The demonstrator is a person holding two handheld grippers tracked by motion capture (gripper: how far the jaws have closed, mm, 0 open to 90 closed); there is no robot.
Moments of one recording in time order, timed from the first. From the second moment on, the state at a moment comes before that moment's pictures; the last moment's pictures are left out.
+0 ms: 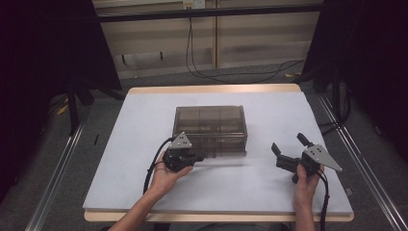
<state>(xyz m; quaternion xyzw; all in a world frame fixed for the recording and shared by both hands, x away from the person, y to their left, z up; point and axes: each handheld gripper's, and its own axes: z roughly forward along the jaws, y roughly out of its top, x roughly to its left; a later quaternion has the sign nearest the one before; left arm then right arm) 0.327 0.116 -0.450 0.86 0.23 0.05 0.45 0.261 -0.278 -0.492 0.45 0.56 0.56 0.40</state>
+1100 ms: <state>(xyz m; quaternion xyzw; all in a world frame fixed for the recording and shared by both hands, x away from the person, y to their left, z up) 0.336 0.116 -0.453 0.86 0.23 0.06 0.46 0.261 -0.279 -0.492 0.45 0.56 0.56 0.40</state>
